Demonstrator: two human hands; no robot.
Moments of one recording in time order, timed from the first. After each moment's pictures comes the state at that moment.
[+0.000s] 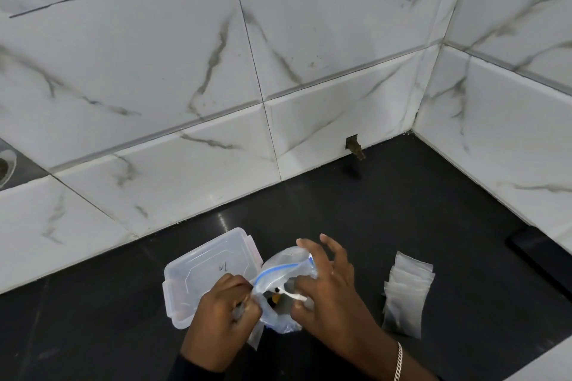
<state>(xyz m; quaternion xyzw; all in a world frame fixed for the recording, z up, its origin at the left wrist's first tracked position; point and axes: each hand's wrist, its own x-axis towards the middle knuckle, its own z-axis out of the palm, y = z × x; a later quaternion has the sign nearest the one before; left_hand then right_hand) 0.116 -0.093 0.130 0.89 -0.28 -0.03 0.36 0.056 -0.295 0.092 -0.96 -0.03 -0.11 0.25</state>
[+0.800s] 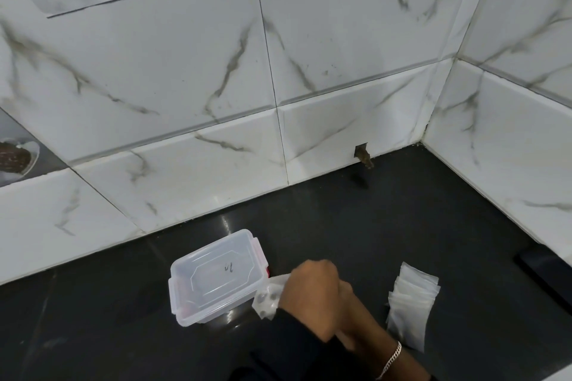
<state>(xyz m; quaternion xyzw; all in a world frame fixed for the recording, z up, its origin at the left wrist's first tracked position) 0.097 -0.224 0.159 0.95 -0.21 -0.17 0.18 -0.040 -0.266 -0.036 -0.72 0.18 0.12 0.66</state>
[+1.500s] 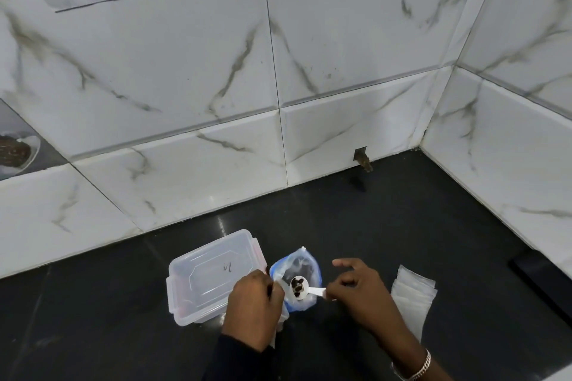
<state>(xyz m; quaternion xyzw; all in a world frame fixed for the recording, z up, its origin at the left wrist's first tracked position) 0.115 -0.140 0.115 0.96 -0.08 -0.09 0.27 0.066 -0.337 0.081 -0.82 0.21 0.03 0.53</state>
